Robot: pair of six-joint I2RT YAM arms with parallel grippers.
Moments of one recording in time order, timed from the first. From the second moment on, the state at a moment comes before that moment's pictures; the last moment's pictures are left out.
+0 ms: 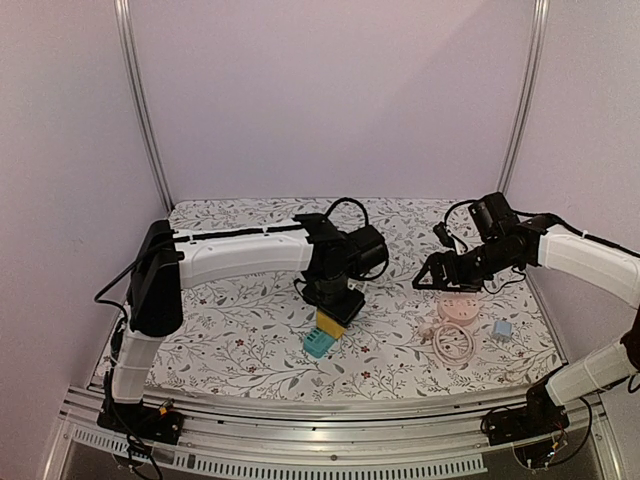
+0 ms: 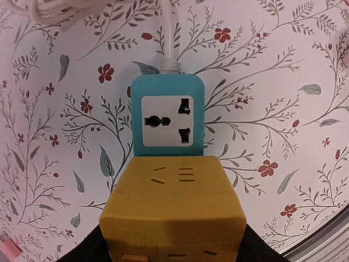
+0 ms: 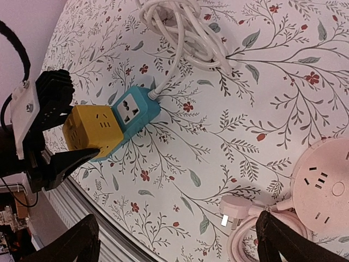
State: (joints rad) left arm -1.08 2.23 1.96 -1.12 -0.20 -0.41; right arm 0.43 1.34 0.98 -0.64 -0.45 0.32
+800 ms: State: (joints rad) left arm -1.02 2.20 1.88 -1.04 -0.12 -0.28; right arm 0.43 1.34 0.97 -0.65 -0.42 0.32
